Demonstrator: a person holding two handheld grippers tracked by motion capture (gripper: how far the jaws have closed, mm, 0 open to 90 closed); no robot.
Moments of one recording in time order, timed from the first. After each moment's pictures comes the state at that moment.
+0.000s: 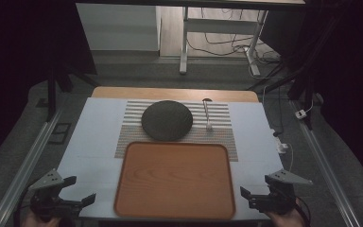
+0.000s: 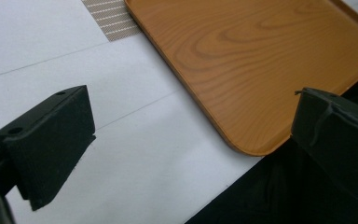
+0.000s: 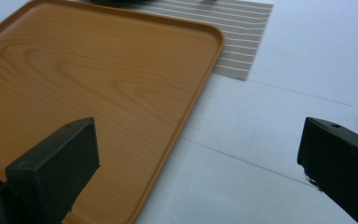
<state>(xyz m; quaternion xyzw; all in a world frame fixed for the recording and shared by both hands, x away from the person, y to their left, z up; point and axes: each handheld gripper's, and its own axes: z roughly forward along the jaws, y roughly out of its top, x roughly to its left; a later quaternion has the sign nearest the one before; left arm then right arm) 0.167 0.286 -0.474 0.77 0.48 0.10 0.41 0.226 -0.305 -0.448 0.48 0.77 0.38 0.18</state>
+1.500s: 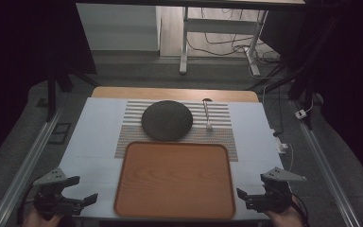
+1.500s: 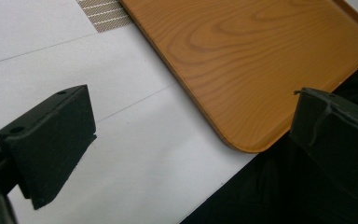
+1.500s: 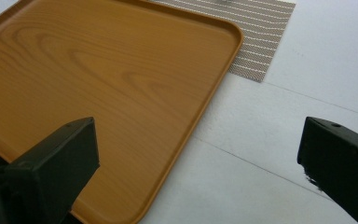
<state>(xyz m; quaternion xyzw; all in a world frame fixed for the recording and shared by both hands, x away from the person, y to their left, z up) 0.176 0.286 -0.476 0.78 0.47 0.07 0.40 0.229 -0.295 -0.444 0.45 0.80 0.37 0.17</state>
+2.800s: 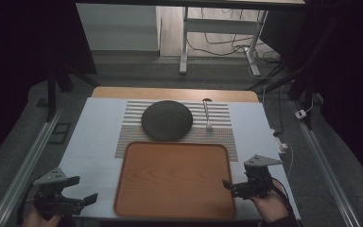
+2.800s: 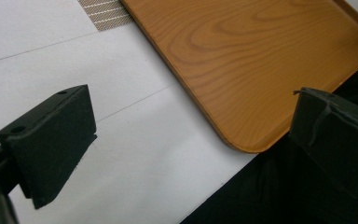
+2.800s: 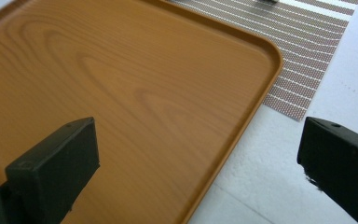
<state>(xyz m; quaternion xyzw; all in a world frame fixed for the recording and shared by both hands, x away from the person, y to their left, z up) 0.177 0.286 -0.477 0.78 0.48 0.07 0.40 0.270 -0.261 -0.454 0.41 0.83 0.36 0.15</state>
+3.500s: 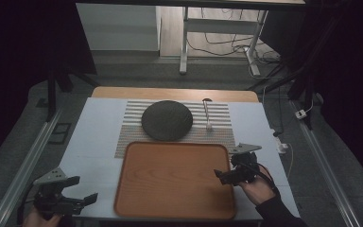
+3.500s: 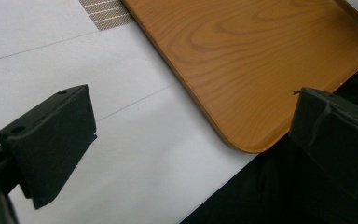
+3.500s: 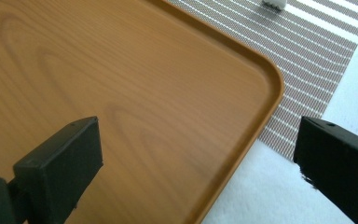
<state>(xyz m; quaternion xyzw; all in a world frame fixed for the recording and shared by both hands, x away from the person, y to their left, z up) 0.177 0.286 -0.477 0.78 0.48 0.06 0.40 0.312 -0.233 -0.464 0.38 0.86 0.31 0.17</state>
